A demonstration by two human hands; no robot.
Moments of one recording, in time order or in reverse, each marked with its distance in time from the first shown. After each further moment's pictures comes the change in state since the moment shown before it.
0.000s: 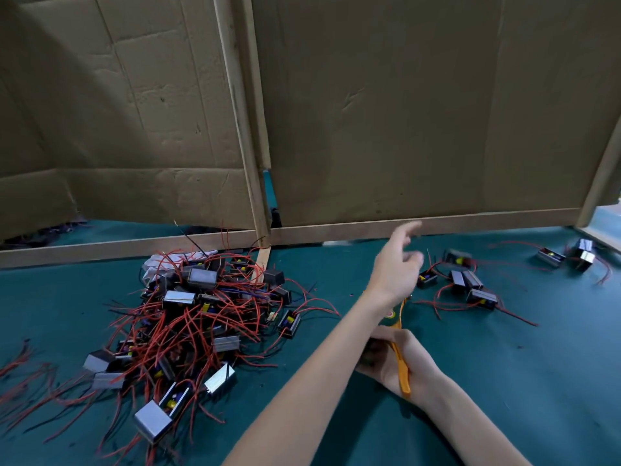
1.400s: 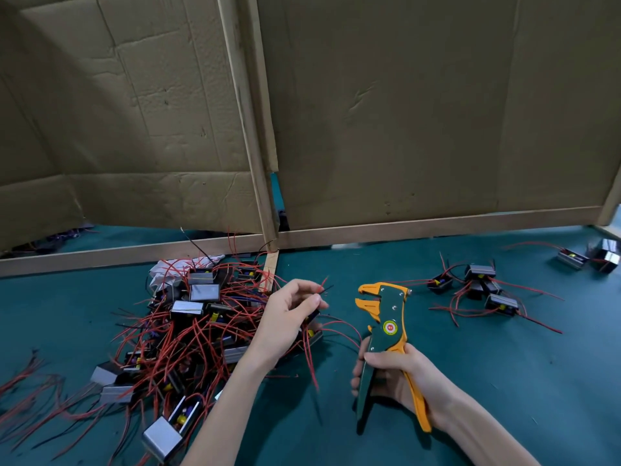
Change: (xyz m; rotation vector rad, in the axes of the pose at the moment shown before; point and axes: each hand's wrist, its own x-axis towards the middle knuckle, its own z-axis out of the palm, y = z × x) left_hand -0.074 -0.067 -0.136 -0.185 0.170 -0.128; right_hand -0.010 0.006 0.002 -0.293 -0.191 -0.068
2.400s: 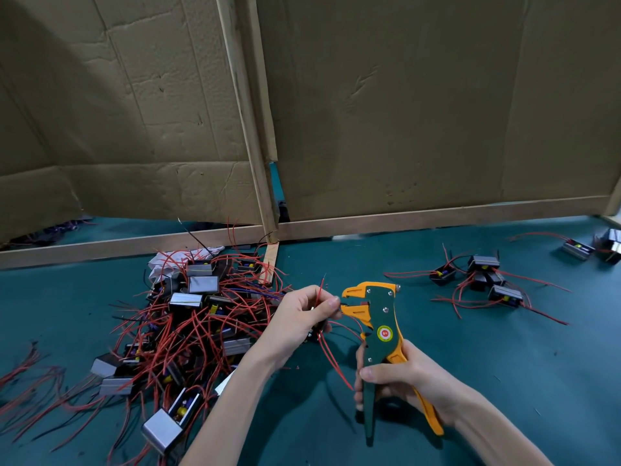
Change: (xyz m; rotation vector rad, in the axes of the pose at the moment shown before) left_hand -0.006 -0.002 0.010 -0.011 -0.155 -0.086; right_hand -0.010 -0.004 0.004 -0.227 -0.111 -0.006
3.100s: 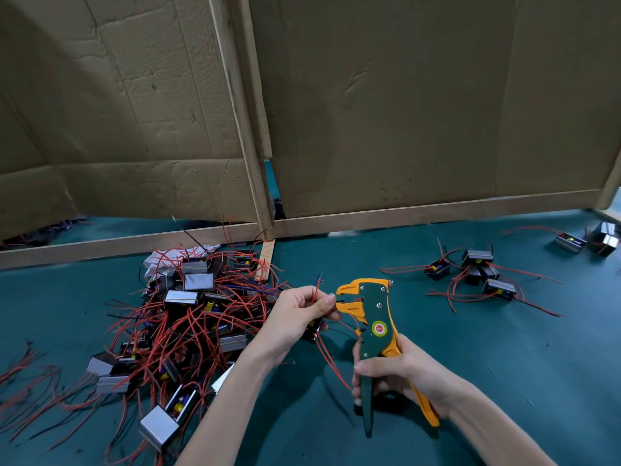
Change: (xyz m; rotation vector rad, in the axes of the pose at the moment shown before) left_hand -0.003 0.003 0.005 -0.036 0.003 -0.042; right_hand 0.001 0.002 -0.001 -0.037 0.041 0.029
